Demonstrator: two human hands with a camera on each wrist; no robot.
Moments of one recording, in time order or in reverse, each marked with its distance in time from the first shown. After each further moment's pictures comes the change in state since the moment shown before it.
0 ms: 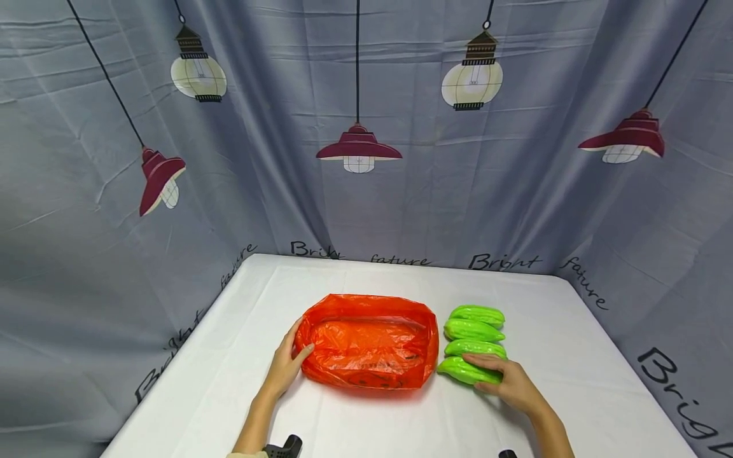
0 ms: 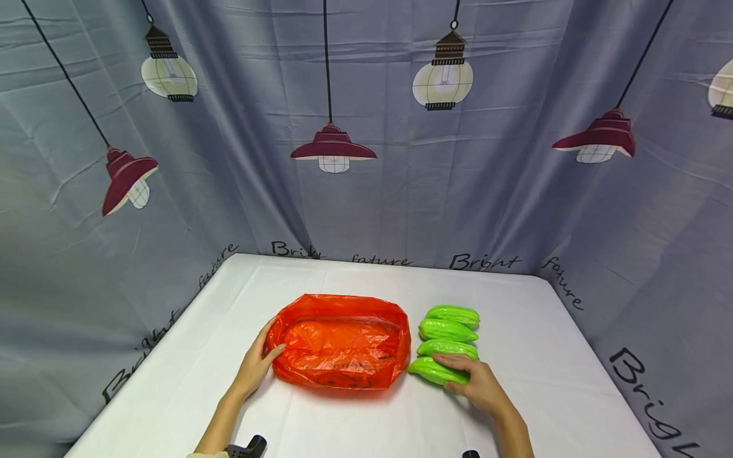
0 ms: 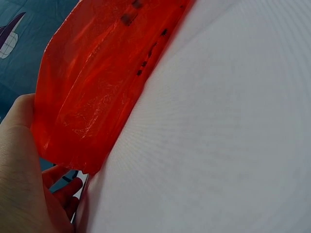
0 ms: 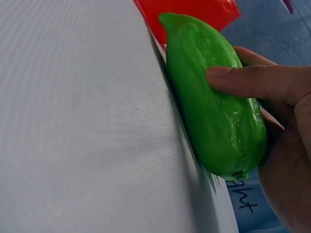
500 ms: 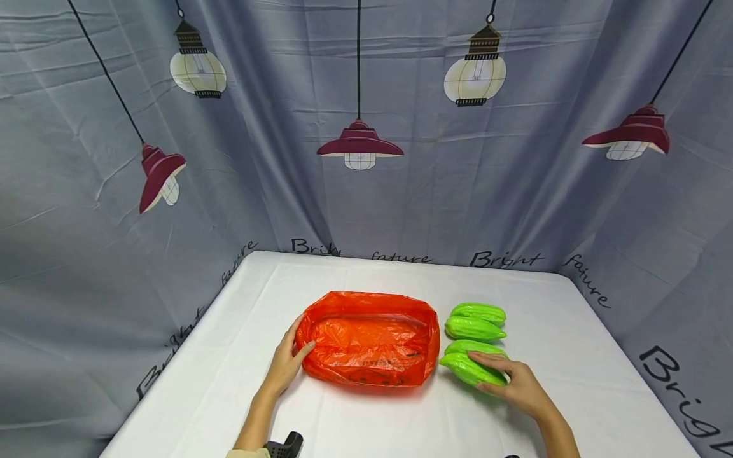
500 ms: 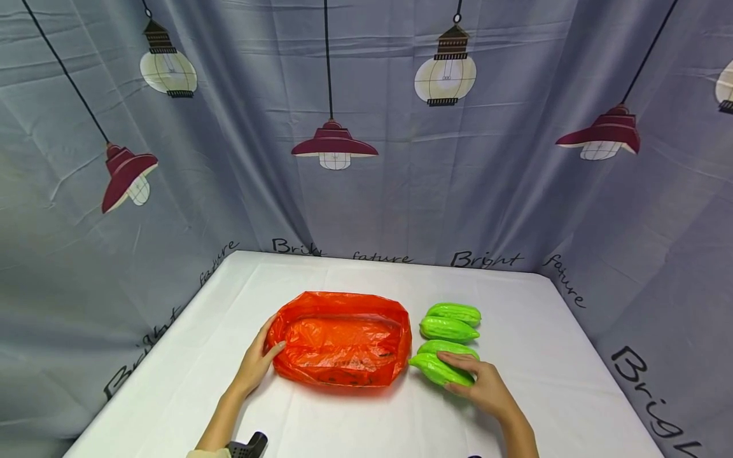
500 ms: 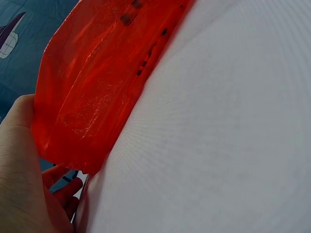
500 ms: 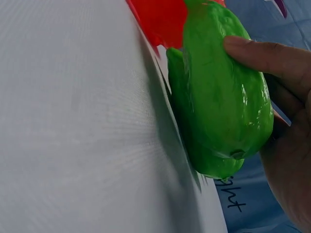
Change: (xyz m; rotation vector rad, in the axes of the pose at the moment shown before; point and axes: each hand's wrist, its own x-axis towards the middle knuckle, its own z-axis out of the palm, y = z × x) left_hand -0.001 0.002 0.000 -0.012 -0.001 -0.032; right_hand -0.007 -0.052 -0.013 0.020 0.042 -0.025
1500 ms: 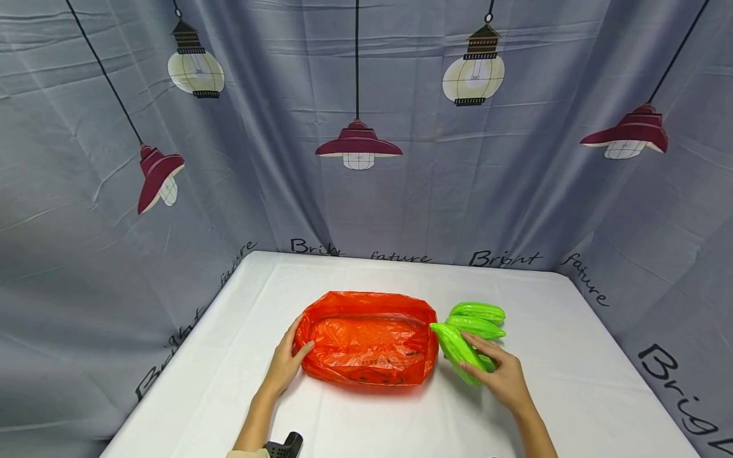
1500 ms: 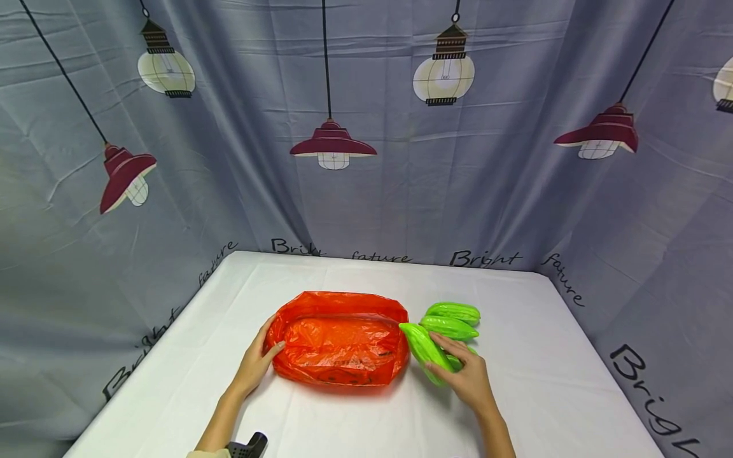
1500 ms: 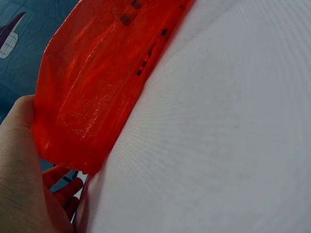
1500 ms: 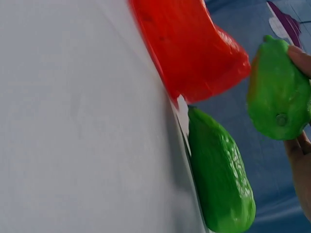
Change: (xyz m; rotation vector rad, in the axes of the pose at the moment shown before) left_hand 0.002 -0.011 0.003 0.000 0.007 0.061; right_hand 0.018 -0.027 0.024 0.111 0.294 -0.048
